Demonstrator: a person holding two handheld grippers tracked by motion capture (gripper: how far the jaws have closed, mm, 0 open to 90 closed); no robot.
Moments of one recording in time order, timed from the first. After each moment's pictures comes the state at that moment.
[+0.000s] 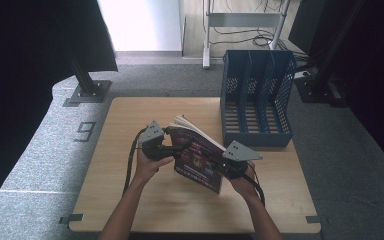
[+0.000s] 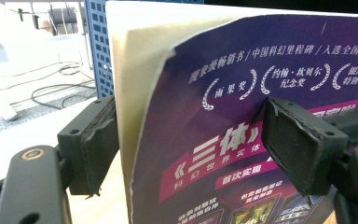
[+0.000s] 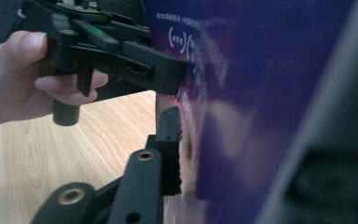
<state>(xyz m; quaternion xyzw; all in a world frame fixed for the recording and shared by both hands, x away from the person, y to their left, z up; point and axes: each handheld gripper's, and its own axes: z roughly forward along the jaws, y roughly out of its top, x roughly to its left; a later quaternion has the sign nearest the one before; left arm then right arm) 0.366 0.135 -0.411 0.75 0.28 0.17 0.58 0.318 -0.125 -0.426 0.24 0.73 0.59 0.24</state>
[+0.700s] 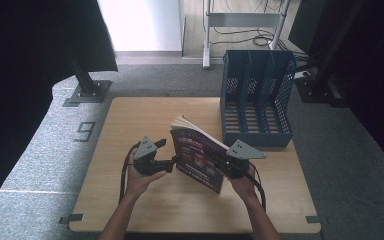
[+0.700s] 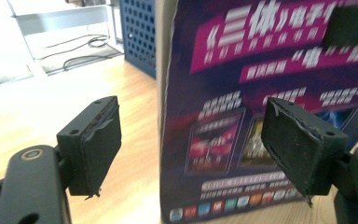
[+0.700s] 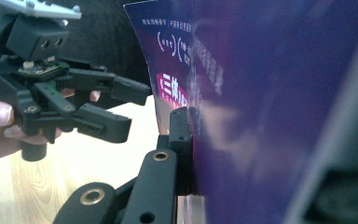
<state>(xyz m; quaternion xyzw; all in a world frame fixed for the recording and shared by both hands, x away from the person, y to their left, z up) 0.332 0.161 -0.446 0.76 0.33 0.20 0.52 0.317 -0.131 -0.427 0.28 0.71 0.61 0.22</state>
